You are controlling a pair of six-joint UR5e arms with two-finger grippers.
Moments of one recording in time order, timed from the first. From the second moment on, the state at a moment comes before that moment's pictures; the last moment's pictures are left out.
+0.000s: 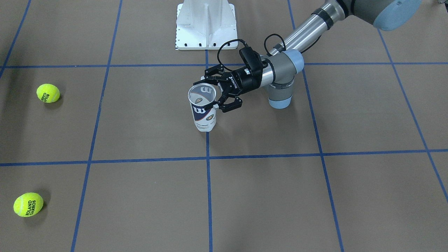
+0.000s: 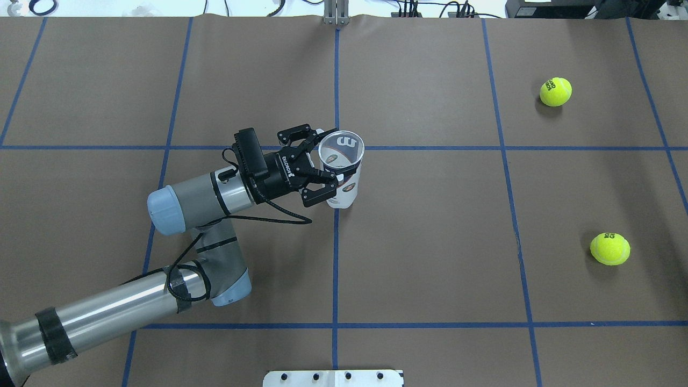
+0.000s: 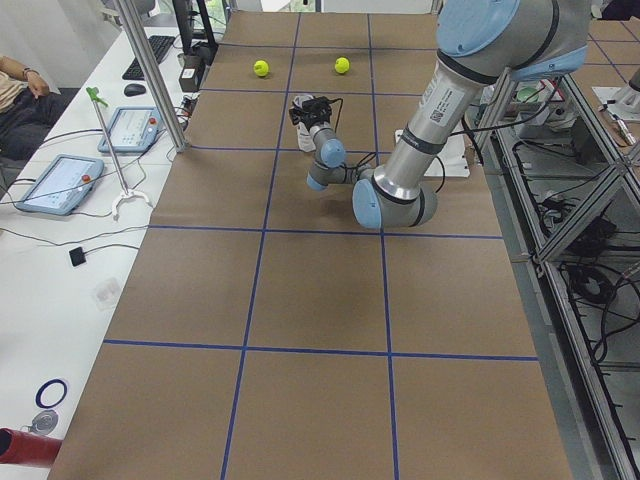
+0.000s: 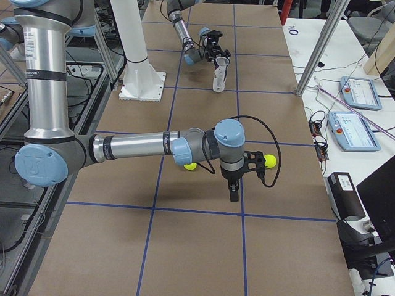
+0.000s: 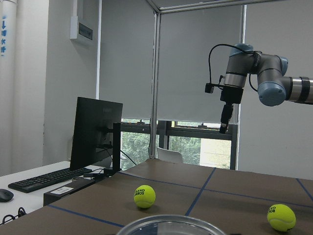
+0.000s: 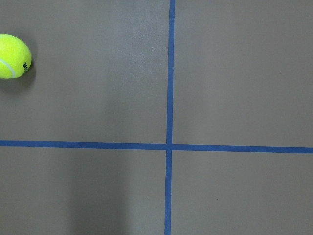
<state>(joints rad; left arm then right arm) -0.47 -2.31 -1.04 -3.64 -1.54 -0.36 1.54 -1.59 1.72 -1.44 2.26 0.18</state>
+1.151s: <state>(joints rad) -0.45 -2.31 -1.05 -3.65 -1.53 -0.36 1.51 -1.58 1.73 -1.45 2.32 0.26</state>
